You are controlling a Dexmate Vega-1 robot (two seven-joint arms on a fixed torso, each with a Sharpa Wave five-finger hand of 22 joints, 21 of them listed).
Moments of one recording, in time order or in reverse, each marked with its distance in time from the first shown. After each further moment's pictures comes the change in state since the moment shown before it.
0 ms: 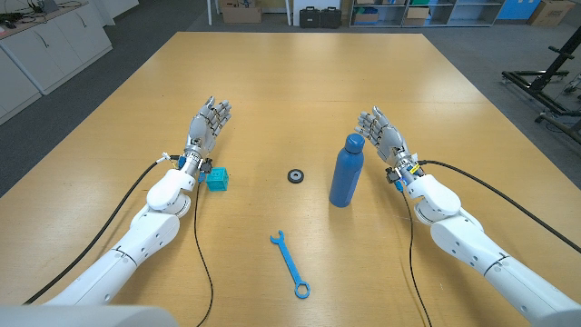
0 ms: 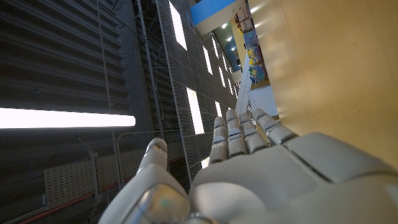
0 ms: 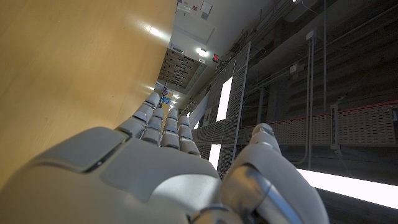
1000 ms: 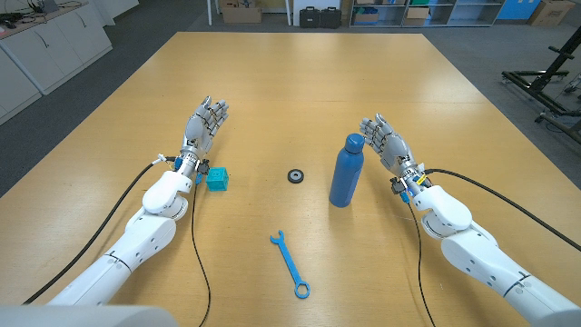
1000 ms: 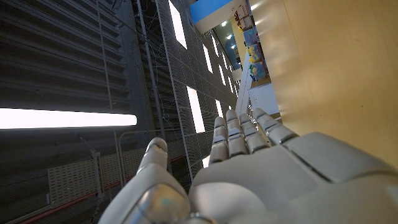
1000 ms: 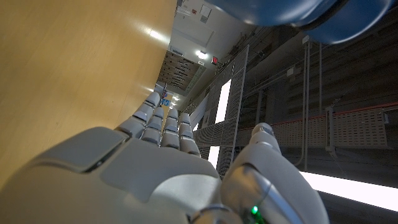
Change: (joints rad) left arm 0.036 0.019 -0.019 -0.049 0.006 0.008 0.021; left_hand 0.000 0.000 0.004 -0.004 0.000 0.005 0.005 0.000 0.000 0.000 0.000 0.000 0.000 0.000 0.000 0.000 0.000 0.000 0.000 0.000 0.000; right arm -0.137 -0.049 0.051 -0.128 -0.008 0.010 -0.036; right_hand 0.001 0.001 0.004 -0.004 0.000 0.036 -0.007 0.013 0.005 0.020 -0.001 0.000 0.000 0.011 0.000 -0.001 0.000 0.011 0.000 0.000 0.000
